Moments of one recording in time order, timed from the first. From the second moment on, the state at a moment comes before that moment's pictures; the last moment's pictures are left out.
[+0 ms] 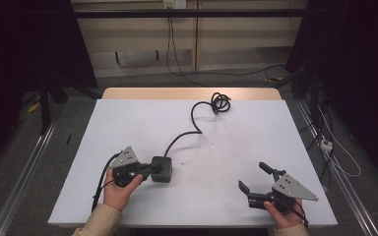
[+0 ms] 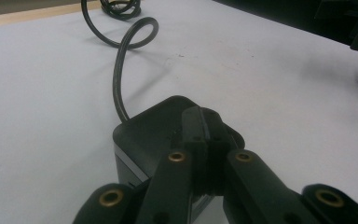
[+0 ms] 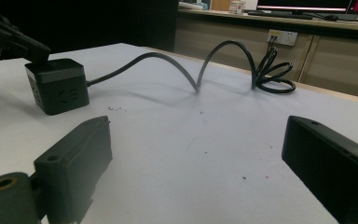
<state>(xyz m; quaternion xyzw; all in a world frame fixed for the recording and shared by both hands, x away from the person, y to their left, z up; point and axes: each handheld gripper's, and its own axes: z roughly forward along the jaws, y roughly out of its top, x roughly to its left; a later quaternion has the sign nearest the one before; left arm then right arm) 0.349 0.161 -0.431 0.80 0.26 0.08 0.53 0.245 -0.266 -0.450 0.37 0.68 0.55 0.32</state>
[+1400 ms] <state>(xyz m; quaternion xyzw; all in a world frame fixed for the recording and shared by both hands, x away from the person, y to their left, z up) 0.347 0.157 -0.428 0.81 0.26 0.09 0.51 0.245 -0.266 -0.451 0.37 0.68 0.55 0.32</state>
